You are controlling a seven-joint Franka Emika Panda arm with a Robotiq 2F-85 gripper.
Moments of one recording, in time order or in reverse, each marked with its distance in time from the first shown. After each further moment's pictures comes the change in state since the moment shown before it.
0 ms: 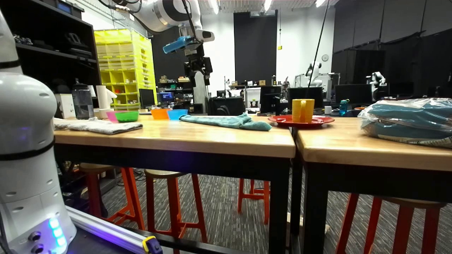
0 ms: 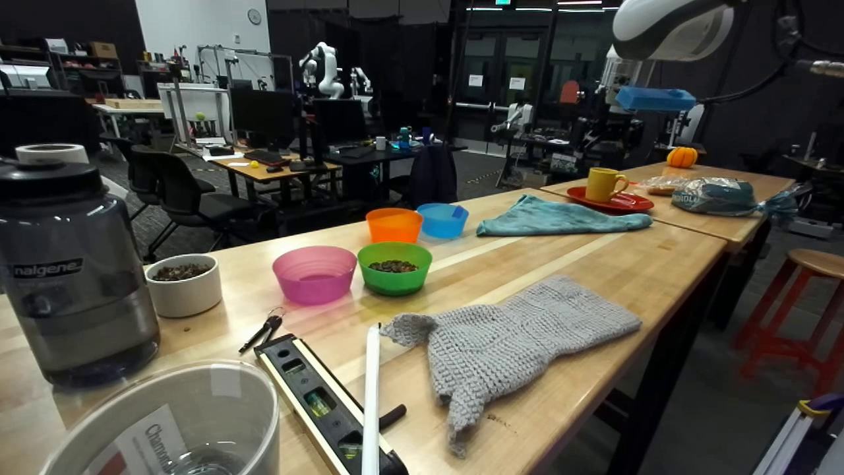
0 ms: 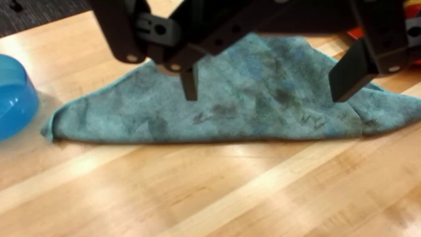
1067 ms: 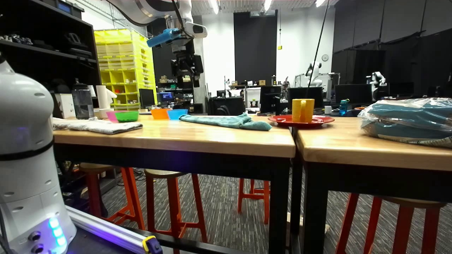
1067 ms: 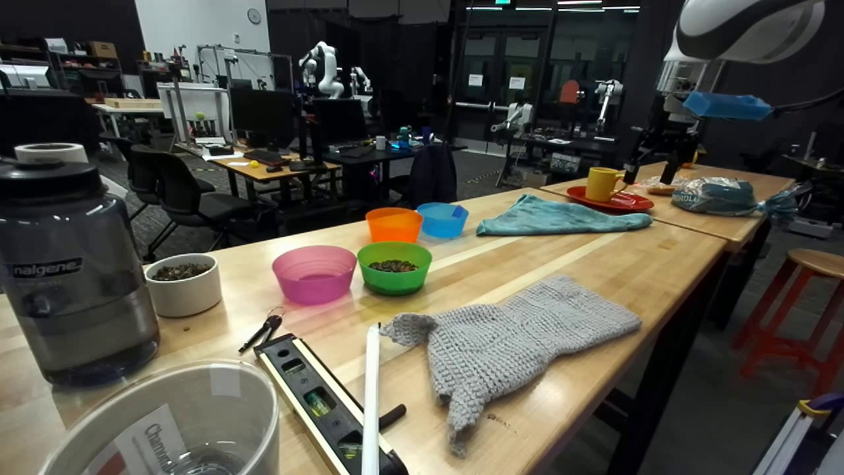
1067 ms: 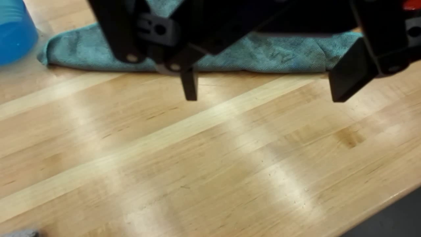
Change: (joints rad) arm -0.047 -0.252 -0.042 -0.245 -0.010 -0.043 -0.118
